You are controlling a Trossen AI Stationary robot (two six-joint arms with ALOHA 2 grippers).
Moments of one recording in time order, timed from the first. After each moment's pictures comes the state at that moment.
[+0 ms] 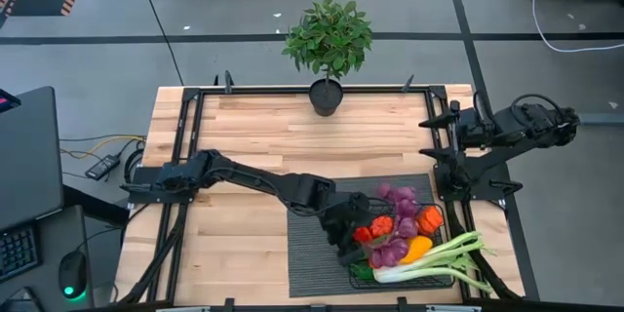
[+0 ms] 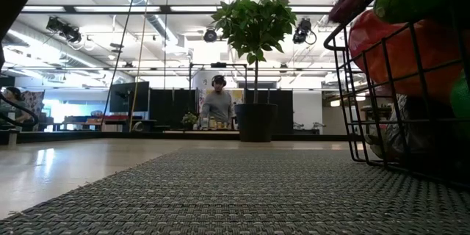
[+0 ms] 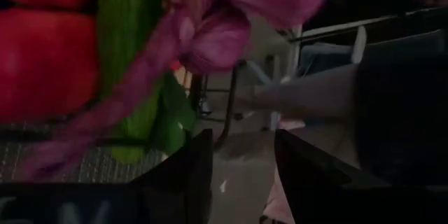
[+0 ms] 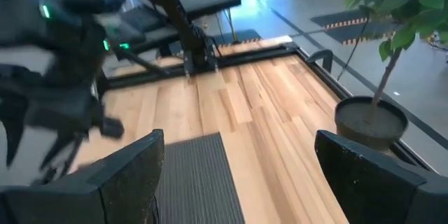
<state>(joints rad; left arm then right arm) -0.27 2.25 2.18 -0.66 0.46 -0.83 0.33 0.42 0.91 -0.78 0.43 0.26</state>
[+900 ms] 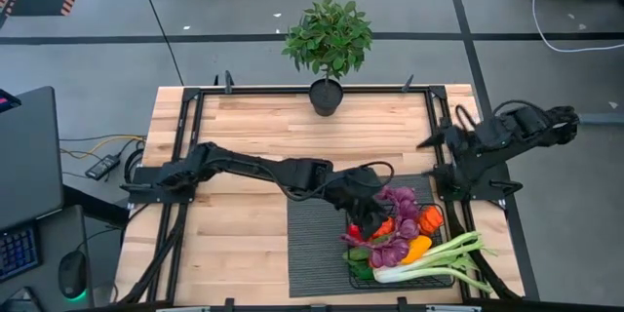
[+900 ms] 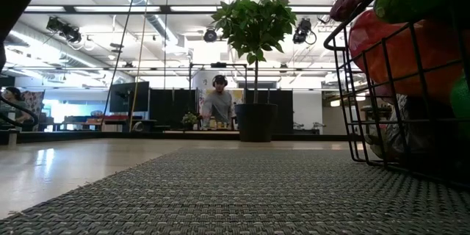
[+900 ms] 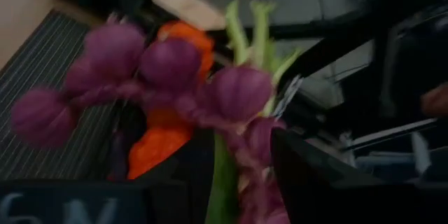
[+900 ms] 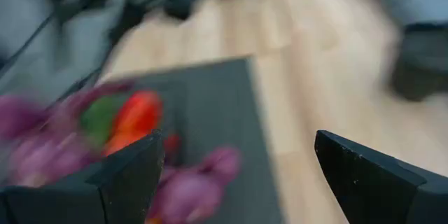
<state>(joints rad) -0.21 2.20 2.19 -0.47 0.05 -0.69 0.33 0.48 0.91 -0.98 0.26 0.32</state>
